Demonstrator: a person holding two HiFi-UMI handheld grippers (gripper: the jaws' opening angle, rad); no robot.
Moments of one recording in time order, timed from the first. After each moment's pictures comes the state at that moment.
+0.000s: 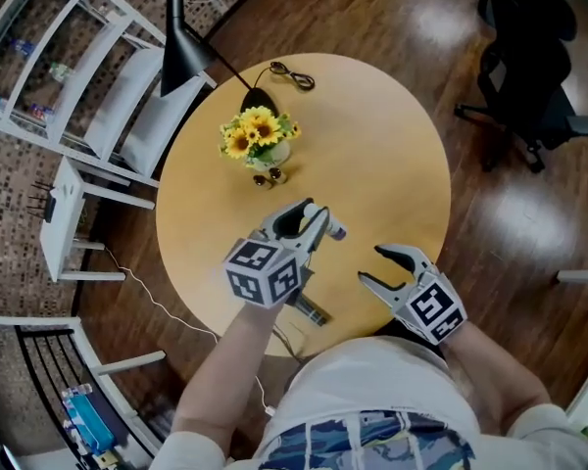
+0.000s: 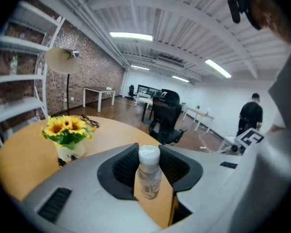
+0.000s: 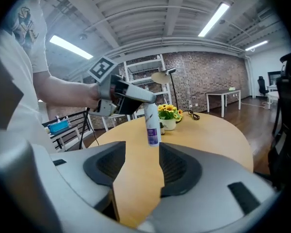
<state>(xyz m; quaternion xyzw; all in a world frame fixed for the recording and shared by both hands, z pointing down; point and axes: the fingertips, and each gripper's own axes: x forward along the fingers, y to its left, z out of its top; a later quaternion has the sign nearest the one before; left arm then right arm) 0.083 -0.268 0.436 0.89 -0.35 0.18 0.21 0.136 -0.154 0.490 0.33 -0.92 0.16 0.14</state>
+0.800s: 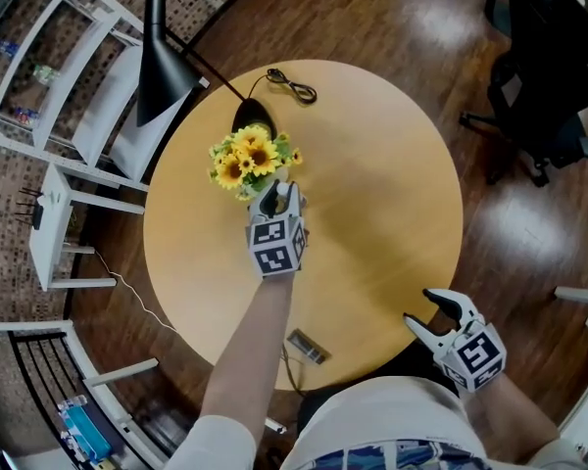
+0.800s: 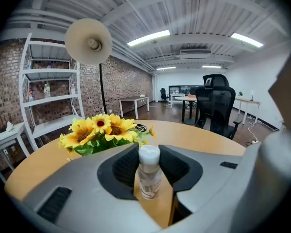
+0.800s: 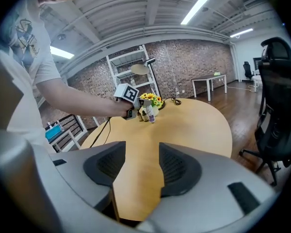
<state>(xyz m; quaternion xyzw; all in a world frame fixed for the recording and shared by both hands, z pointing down) 0.012 -0.458 0.546 0.80 -0.55 0.21 0.12 0.211 -0.173 0.522 0.38 -0.88 0.24 0.18</state>
